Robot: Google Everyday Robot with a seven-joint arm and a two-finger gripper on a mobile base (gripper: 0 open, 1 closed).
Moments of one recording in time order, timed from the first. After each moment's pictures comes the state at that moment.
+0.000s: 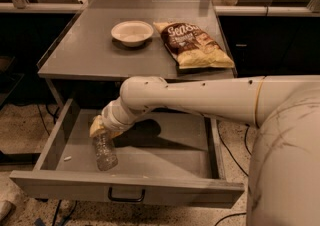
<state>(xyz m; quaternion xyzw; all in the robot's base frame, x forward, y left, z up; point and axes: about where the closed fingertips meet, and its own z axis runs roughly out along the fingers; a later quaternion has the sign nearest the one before) 0.558 0.189 0.646 -0.11 0.94 0.32 0.09</state>
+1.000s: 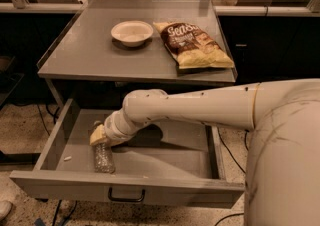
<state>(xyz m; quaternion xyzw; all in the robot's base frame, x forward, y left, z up) 0.548 0.186 0.613 -0.09 0.94 0.33 0.09</state>
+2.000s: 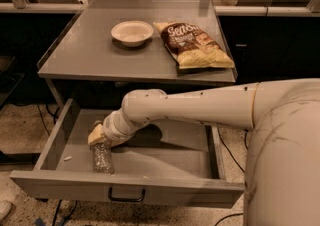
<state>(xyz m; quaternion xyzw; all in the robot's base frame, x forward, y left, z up) 0.548 0.186 0.613 -0.09 0.94 0.33 0.09</state>
